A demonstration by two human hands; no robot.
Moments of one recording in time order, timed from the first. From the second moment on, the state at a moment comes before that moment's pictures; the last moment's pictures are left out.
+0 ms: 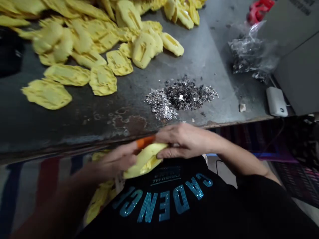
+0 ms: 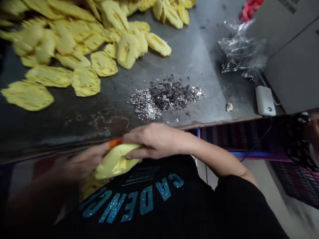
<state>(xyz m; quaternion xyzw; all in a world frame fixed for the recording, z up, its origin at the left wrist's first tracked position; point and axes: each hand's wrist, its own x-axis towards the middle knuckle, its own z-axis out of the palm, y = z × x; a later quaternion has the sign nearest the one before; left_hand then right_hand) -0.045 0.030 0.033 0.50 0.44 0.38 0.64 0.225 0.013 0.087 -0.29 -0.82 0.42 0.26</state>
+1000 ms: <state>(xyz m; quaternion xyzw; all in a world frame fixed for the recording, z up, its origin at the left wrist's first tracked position) 0.021 0.033 0.028 0.25 0.34 0.16 0.90 0.390 -0.004 0.009 -0.77 -0.59 0.03 0.22</state>
